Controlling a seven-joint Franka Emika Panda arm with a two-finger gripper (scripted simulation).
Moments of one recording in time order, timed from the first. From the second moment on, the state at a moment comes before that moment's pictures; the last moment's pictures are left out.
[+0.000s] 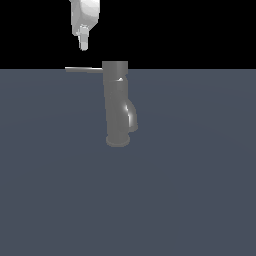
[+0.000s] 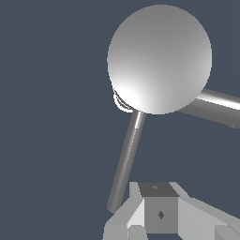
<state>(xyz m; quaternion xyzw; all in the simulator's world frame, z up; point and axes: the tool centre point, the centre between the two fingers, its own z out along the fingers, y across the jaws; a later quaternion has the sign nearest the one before) 0.027 0.126 0.344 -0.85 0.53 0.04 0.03</state>
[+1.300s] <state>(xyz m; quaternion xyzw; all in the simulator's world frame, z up) 0.071 0.176 0.285 -0.78 0.63 0.00 0.00</state>
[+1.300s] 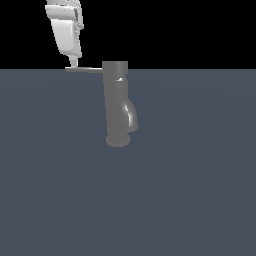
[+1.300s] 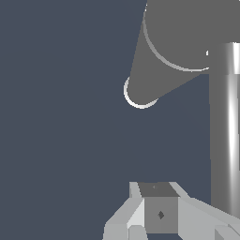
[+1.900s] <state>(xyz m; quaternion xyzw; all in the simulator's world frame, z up) 0.045 0.170 0.285 -0.78 0.63 0.00 0.00</state>
